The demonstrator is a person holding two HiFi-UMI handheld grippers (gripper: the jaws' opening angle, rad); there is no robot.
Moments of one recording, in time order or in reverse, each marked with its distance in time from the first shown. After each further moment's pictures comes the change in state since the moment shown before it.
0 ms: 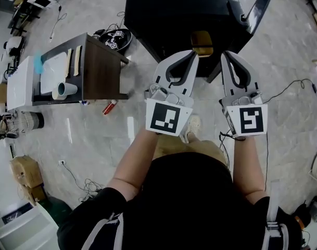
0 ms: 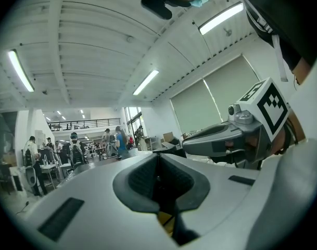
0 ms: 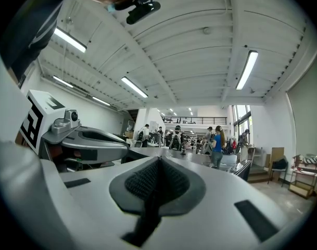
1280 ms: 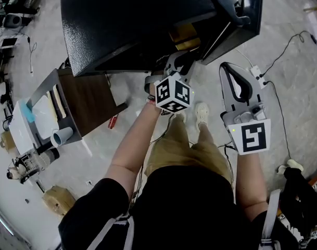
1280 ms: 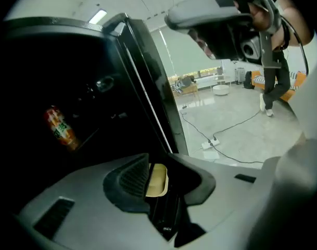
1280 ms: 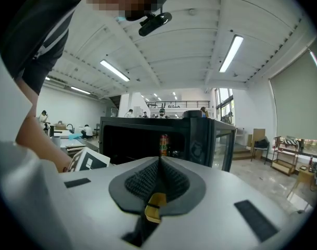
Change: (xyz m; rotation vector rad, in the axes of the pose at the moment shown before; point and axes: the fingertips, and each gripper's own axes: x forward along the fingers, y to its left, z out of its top) left arm 0.160 -0.070 -0.287 0.230 0.463 -0.506; right arm 0.050 -0.061 -0.130 0.177 0.127 -0.211
